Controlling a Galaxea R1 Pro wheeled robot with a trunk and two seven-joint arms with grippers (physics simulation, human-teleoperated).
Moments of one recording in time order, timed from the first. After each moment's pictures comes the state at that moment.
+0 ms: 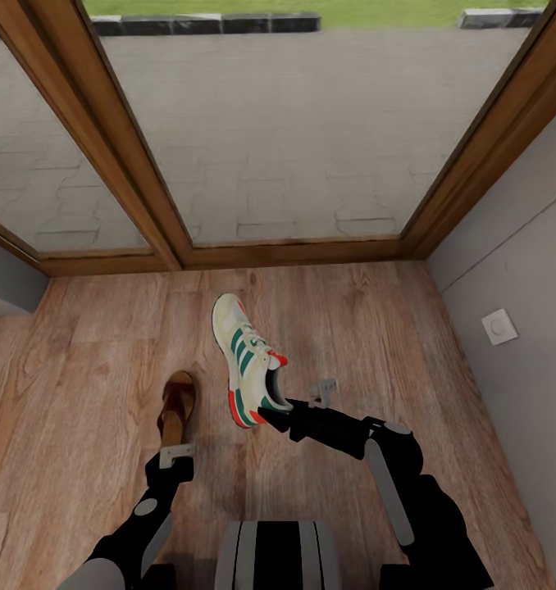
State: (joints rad) left arm -0.55 -0.01 0.05 -0.41 -0.01 -0.27 0.11; right arm -0.40 0.10 0.14 -1.49 -0.22 0.69 0.66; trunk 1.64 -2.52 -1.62
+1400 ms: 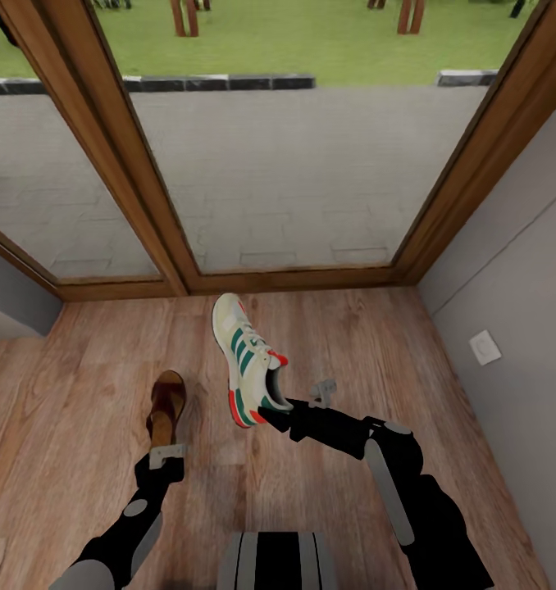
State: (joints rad) left arm -0.55 0.02 0.06 -0.42 0.00 -0.27 0.11; right arm -0.40 0.10 0.14 -1.49 -0.22 0.69 0.66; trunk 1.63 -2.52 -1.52
